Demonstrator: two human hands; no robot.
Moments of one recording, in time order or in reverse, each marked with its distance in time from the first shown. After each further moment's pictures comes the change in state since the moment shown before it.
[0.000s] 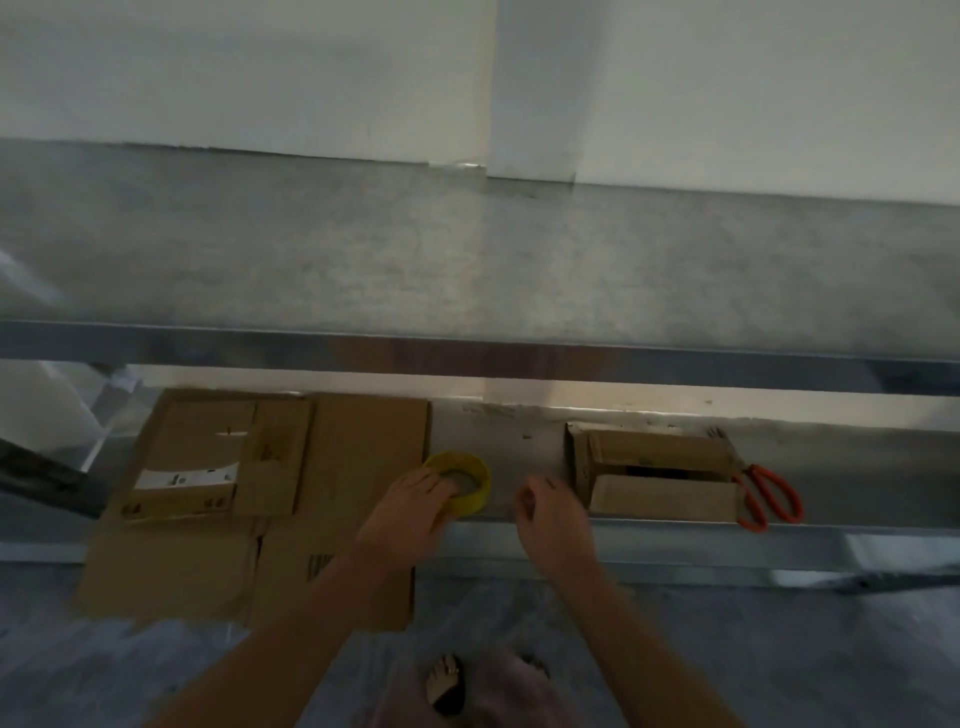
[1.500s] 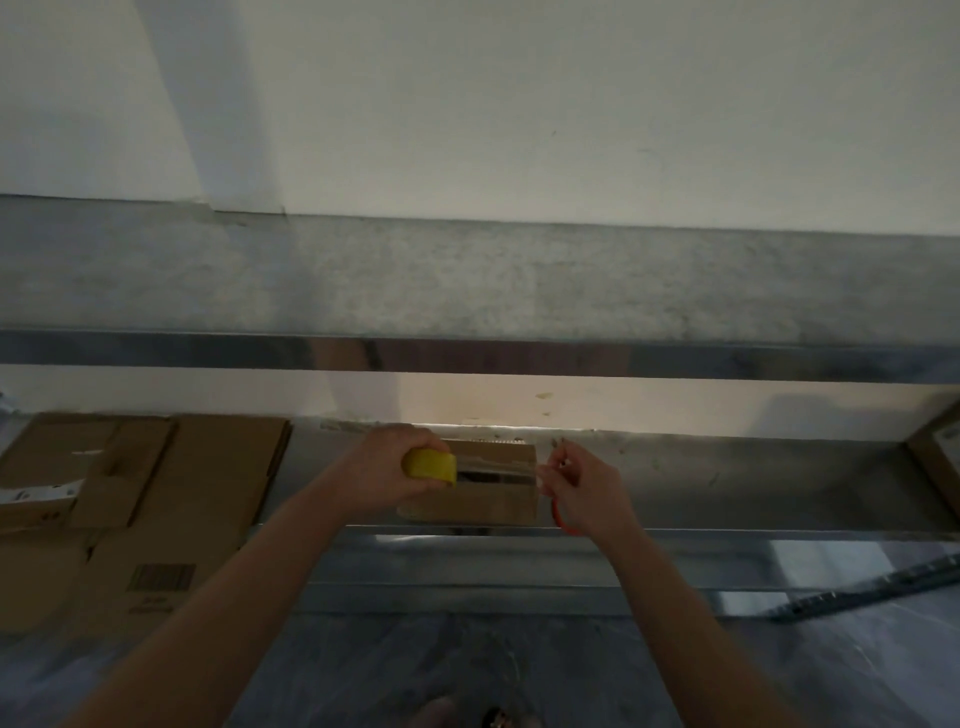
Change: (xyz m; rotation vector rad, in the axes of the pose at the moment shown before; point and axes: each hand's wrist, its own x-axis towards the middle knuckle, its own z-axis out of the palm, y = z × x) left_hand 0.122 0.215 -0.043 -0.218 -0.005 -0.089; right_hand -0.011 0.199 -0.210 0.321 0.034 0.021
